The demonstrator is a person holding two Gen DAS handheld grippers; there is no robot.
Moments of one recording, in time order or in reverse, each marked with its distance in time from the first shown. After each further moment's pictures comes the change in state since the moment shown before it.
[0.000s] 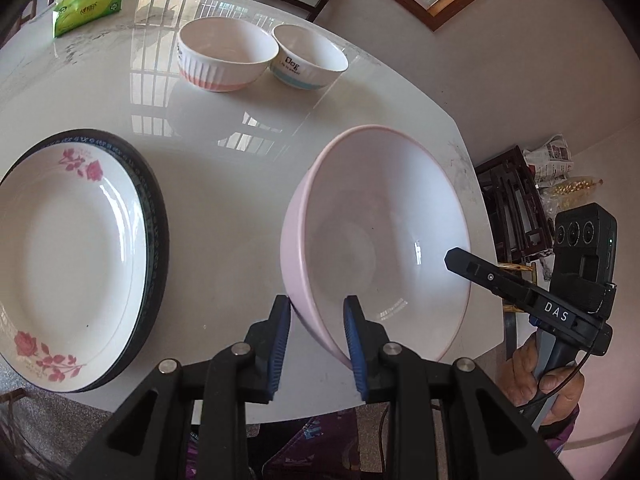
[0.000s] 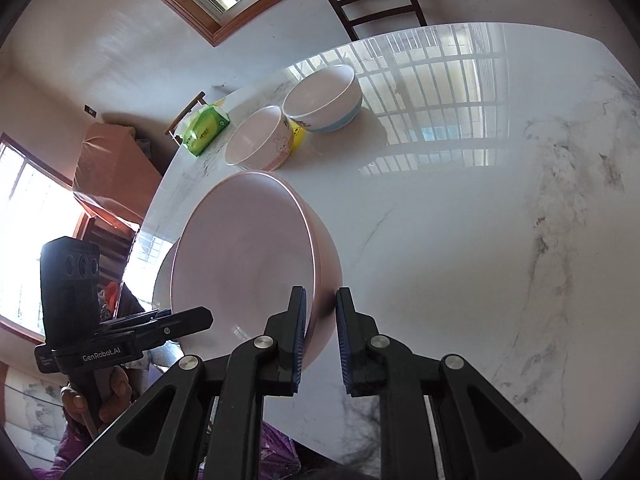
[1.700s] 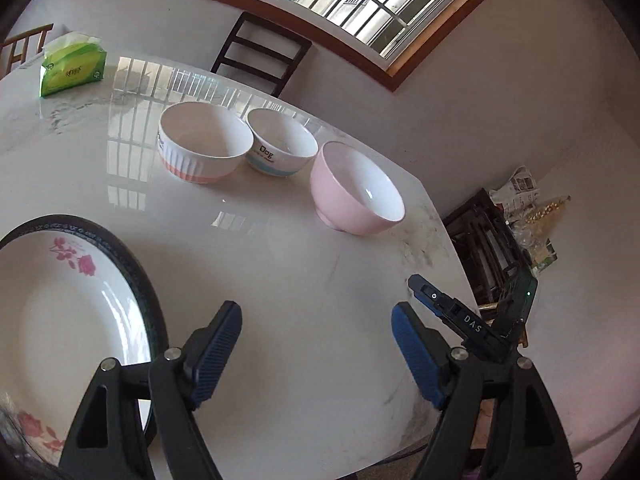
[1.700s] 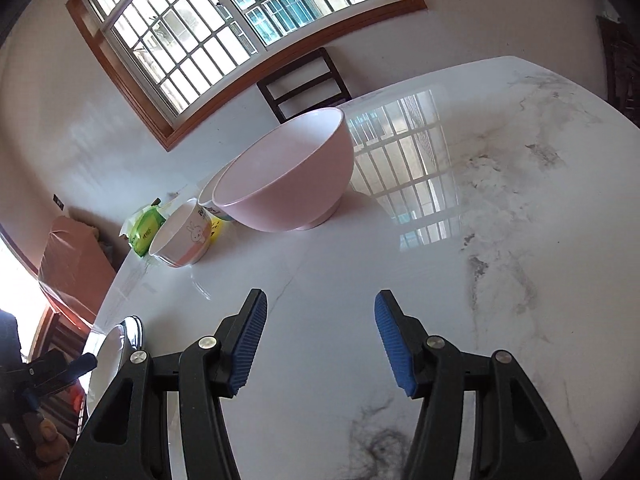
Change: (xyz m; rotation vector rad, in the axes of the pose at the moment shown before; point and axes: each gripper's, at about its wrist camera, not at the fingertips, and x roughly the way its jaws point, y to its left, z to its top) left arm -0.017 0.016 0.026 0.063 -0.280 -0.125; right arm 0.023 -0.068 -0.018 0.131 -0.440 -0.149
